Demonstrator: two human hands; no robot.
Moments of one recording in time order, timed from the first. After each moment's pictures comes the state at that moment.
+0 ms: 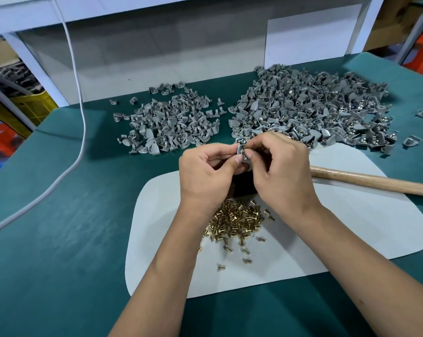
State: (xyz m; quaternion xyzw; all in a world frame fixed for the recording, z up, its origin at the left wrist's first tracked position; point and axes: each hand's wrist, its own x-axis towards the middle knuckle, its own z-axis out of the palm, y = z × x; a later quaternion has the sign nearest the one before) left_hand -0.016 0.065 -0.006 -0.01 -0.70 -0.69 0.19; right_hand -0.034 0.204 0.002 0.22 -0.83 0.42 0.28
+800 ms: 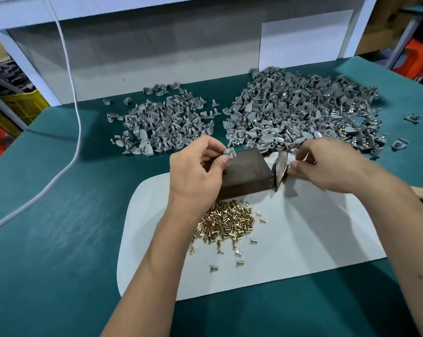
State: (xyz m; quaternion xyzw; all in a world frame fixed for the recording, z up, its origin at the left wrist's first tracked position) left_hand -0.019 0.053 -0.006 -0.02 -0.82 -0.52 0.24; right_hand -0.082 0.296 0.018 0.11 -0.99 0.10 -0.03
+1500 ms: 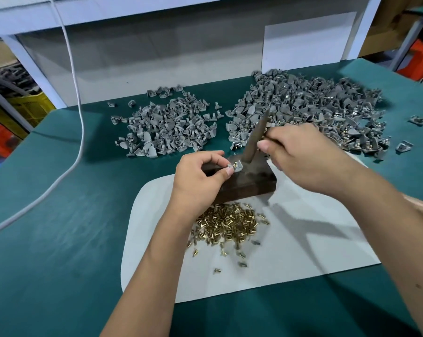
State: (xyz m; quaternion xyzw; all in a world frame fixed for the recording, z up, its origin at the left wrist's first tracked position) left_hand -0.021 0.045 -0.007 0.04 -0.83 -0.54 0.13; right_hand -0.058 0.248 0.053 0.25 -0.94 0.24 0.02
